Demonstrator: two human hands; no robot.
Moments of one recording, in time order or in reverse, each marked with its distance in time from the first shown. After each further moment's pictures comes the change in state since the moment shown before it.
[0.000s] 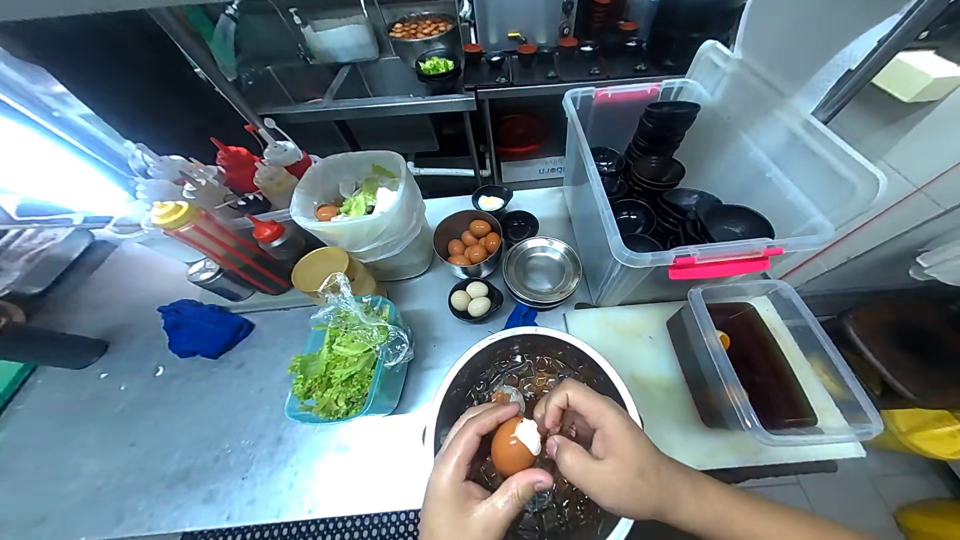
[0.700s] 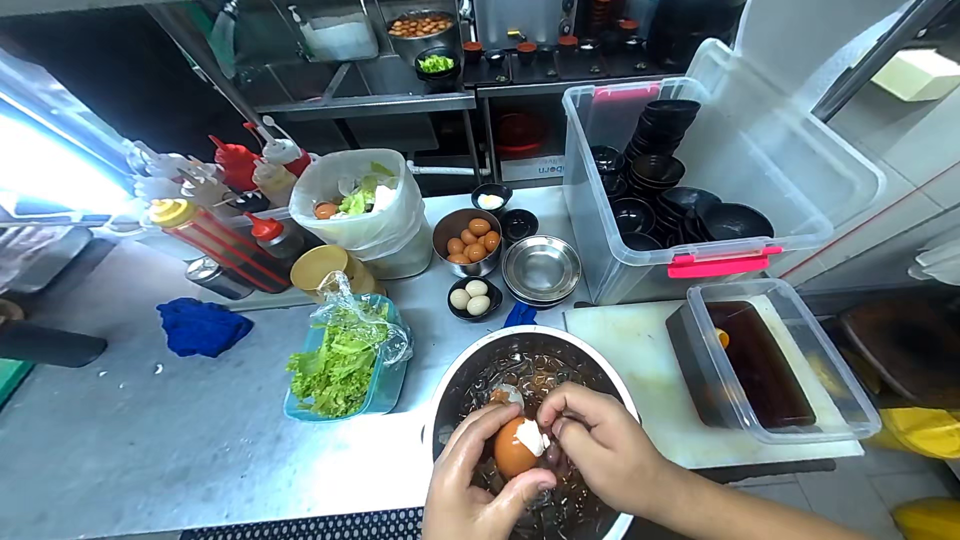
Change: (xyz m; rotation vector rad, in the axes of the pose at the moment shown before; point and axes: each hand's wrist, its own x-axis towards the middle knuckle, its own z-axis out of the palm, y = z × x) left_hand -0.004 0.001 0.003 0.108 -0.008 0.034; right_hand -0.001 -0.001 0.004 -0.034 0.085 0.024
